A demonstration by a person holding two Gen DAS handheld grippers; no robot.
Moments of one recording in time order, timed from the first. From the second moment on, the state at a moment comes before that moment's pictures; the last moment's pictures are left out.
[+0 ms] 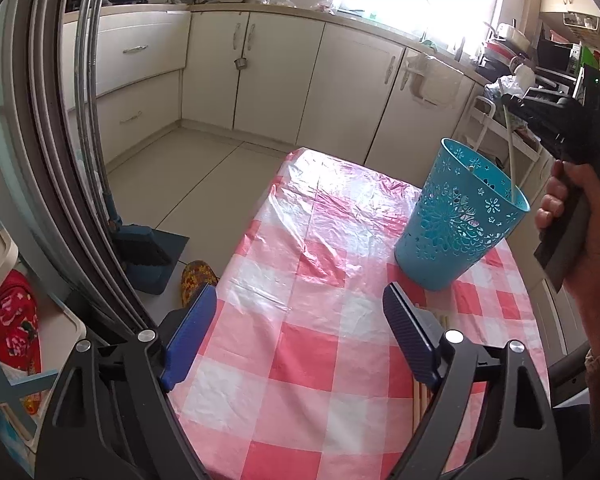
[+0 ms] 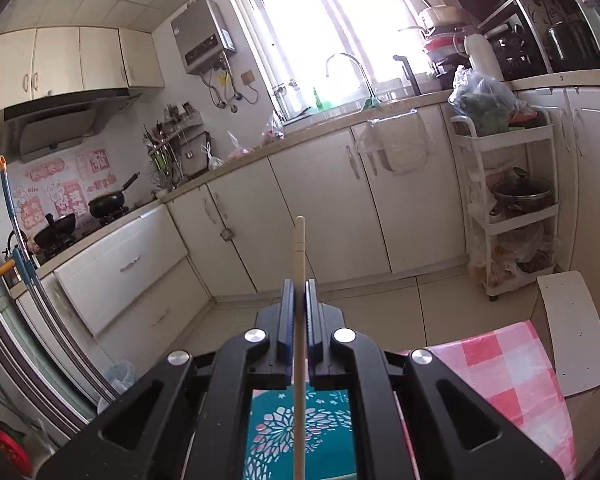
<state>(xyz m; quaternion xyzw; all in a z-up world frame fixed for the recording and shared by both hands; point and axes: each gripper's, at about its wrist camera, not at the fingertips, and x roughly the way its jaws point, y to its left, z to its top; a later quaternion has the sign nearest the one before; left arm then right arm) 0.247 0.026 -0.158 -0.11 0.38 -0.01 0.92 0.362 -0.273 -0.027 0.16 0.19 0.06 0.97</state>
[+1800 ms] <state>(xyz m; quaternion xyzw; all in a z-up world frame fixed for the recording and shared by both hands) 0.239 -0.030 -0.198 -0.03 0.48 -0.07 0.87 0.212 -0.246 -0.192 0.01 0.49 0.07 0.87</state>
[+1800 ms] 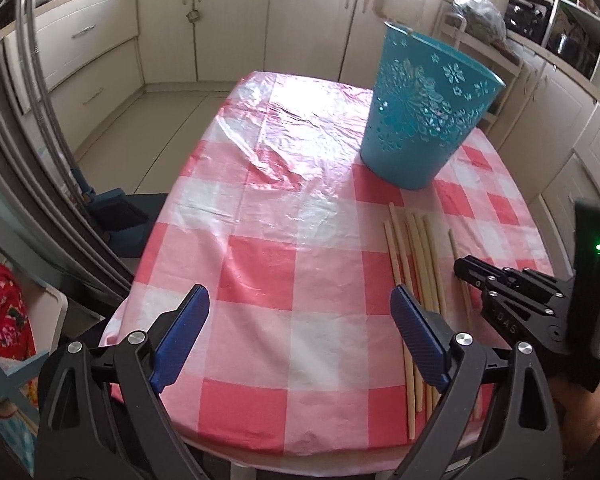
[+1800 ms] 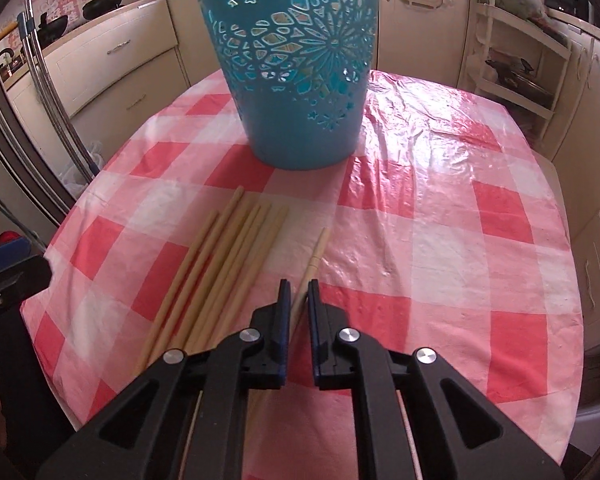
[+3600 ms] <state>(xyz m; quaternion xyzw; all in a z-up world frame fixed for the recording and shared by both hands) 0.291 -0.101 -0.236 0.08 0.52 -0.13 0.84 0.216 -0.262 -0.191 0.02 0.50 0.09 0.86</state>
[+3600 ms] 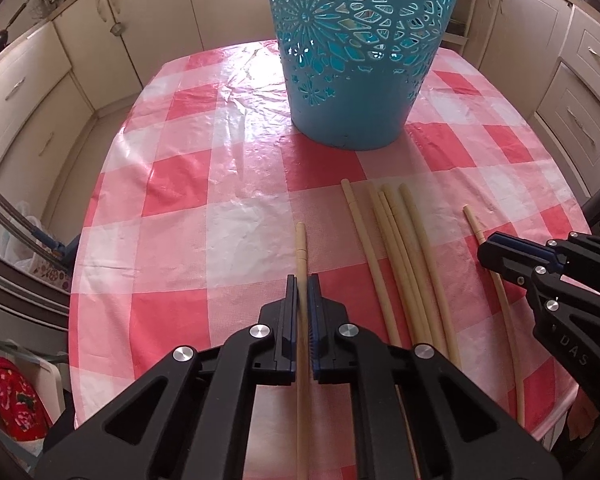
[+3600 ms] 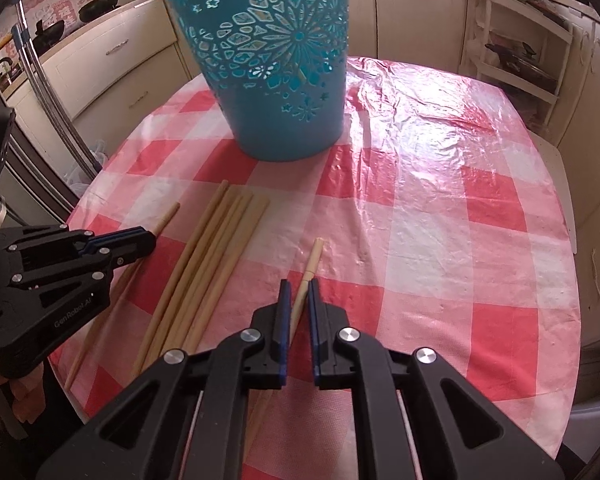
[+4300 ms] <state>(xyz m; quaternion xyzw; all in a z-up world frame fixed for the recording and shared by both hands) 0.322 -0.065 -0.025 -0.13 0.30 -0.27 0.91 0.204 -0.266 -0.196 0.04 0.46 0.10 0.88</state>
